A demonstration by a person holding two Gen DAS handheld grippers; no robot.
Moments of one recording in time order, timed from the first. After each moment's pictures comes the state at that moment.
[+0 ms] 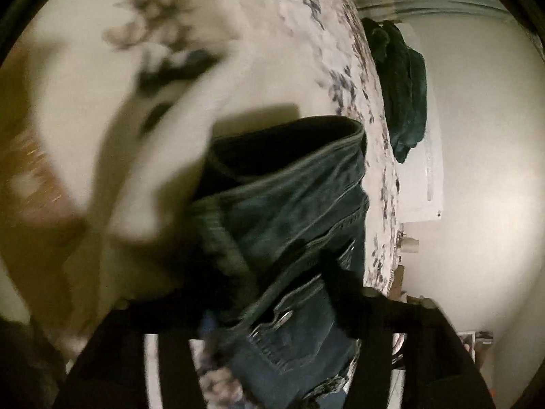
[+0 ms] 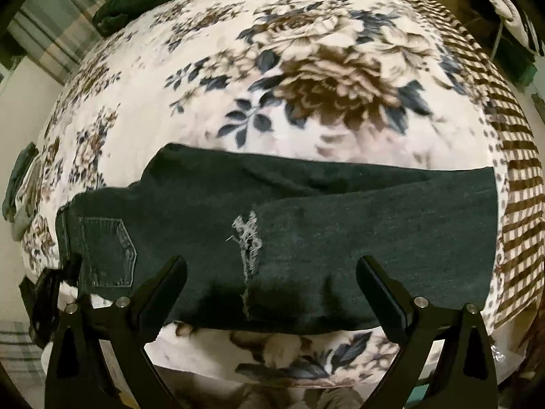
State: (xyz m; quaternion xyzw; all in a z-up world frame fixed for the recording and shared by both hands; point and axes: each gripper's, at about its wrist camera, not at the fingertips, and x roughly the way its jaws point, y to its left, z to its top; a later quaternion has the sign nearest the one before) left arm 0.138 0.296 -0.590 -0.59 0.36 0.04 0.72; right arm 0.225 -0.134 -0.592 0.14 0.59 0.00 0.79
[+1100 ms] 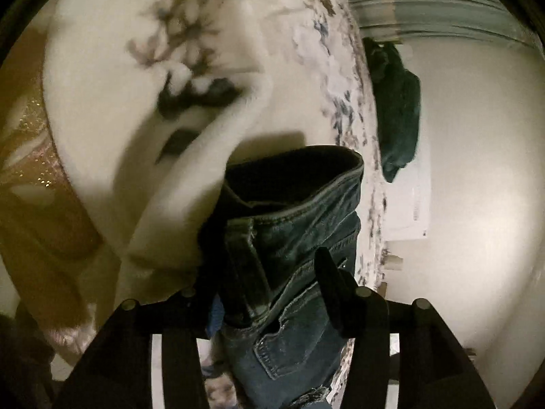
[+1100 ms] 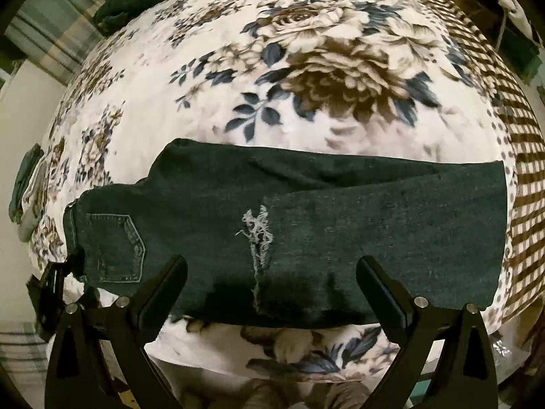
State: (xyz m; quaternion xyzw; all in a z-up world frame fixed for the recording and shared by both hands) left arm 0.124 0.316 -0.604 -0.62 0.32 0.04 0.72; right arm 0.227 -0.130 -0.593 0.16 0.60 0.01 0.78
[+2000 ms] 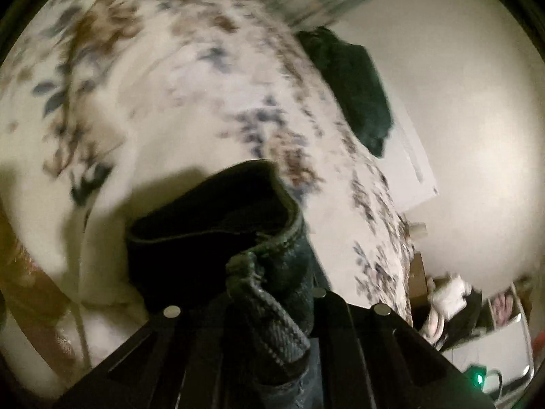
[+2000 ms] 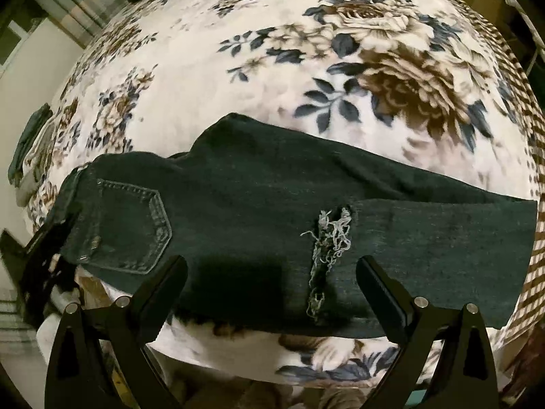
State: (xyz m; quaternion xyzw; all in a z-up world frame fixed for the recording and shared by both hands) left arm 0.155 0.281 -0.526 -0.46 0.31 0.02 0.83; right arm 0.245 -0.066 -0.597 0.11 0.62 0.05 0.78
